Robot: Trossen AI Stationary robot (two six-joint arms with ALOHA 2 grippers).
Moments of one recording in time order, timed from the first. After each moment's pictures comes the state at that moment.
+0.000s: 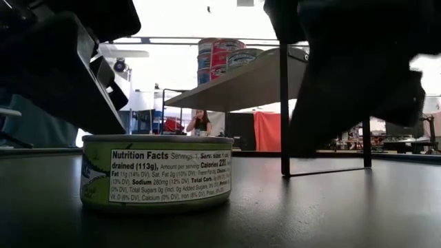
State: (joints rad) left arm -0.63 1.79 0.82 0.23 -0.28 -0.67; right arm 0.63 2.04 1.36 -0.32 0.31 1.26
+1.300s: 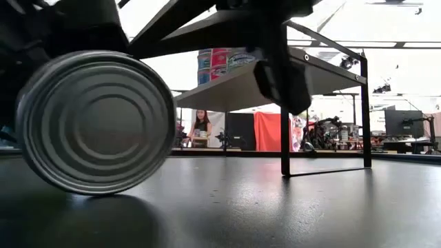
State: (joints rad) left arm -0.63 1.79 0.81 0.10 -0.30 -0.68; right arm 0.55 2.09 1.36 0.12 0.35 1.21
